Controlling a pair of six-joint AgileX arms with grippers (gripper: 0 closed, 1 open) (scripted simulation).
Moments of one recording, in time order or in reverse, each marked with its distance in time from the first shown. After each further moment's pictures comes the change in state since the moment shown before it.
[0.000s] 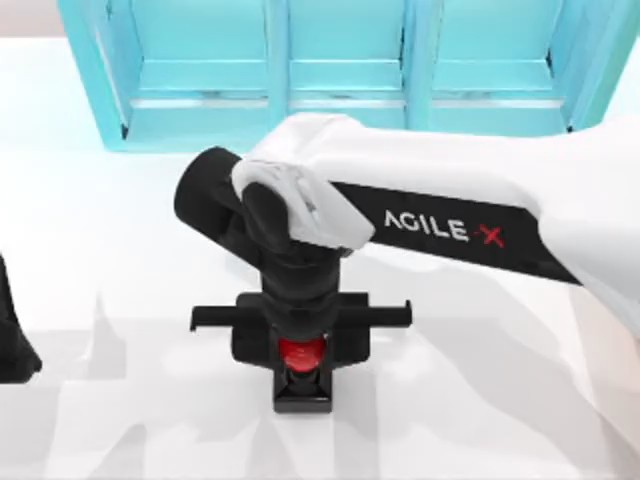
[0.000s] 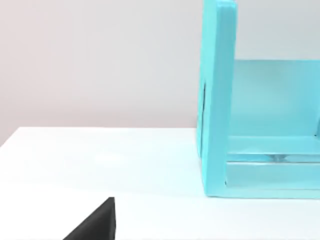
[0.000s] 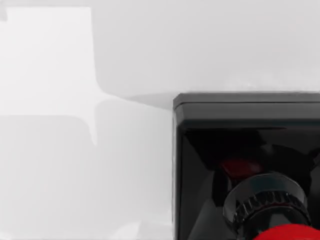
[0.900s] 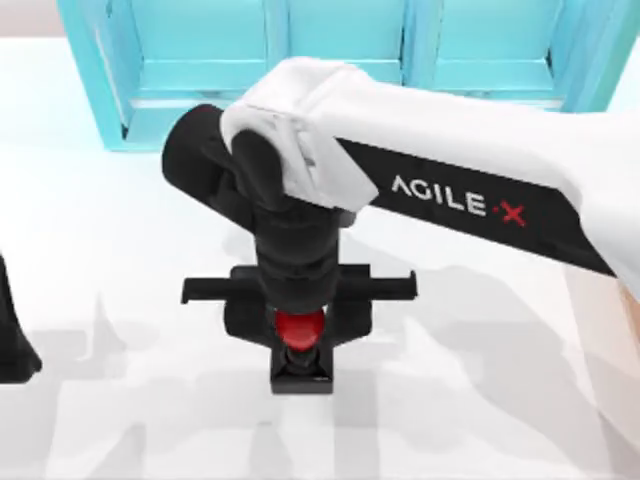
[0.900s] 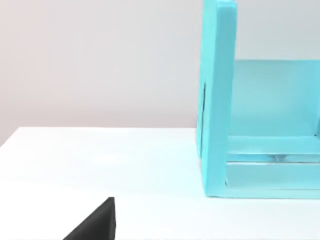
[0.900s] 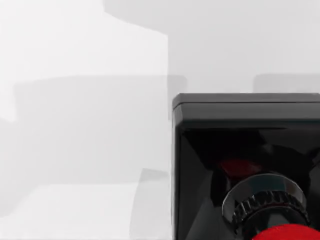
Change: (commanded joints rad) left arm 0.000 0.000 0.000 0.000 0.000 0.000; right arm -0.003 -0.024 0.138 -0.168 -0.001 0.002
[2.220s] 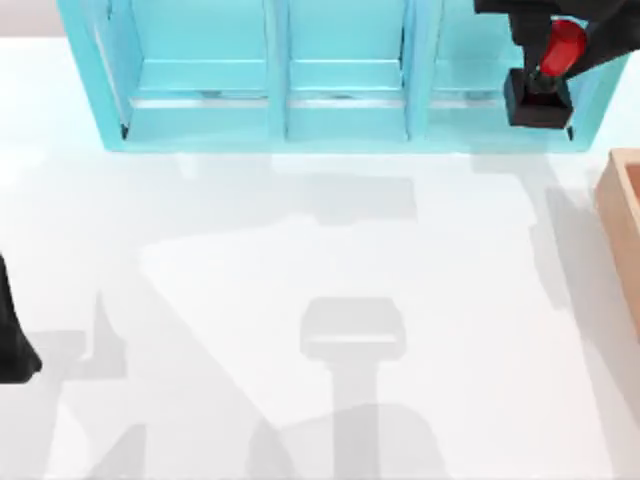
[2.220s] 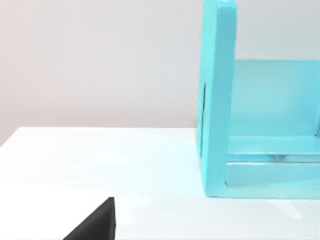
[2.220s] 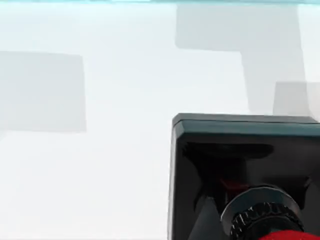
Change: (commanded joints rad) left arm 0.000 0.000 0.000 0.000 0.000 0.000; right arm -0.687 0.302 0.913 -0.604 0.004 -0.688
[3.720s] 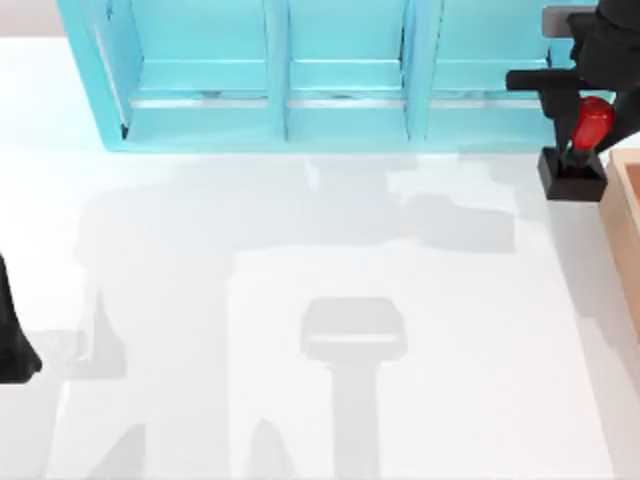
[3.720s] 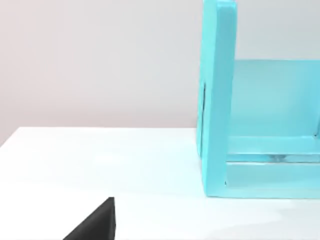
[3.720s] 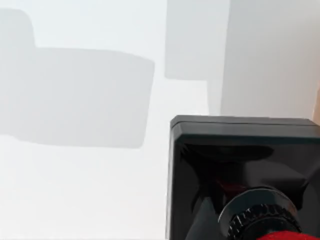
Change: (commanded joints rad) left arm 0.000 0.000 0.000 0.000 0.000 0.000; right arm -0.060 -0.197 -0.599 0.401 -0.002 -0.063
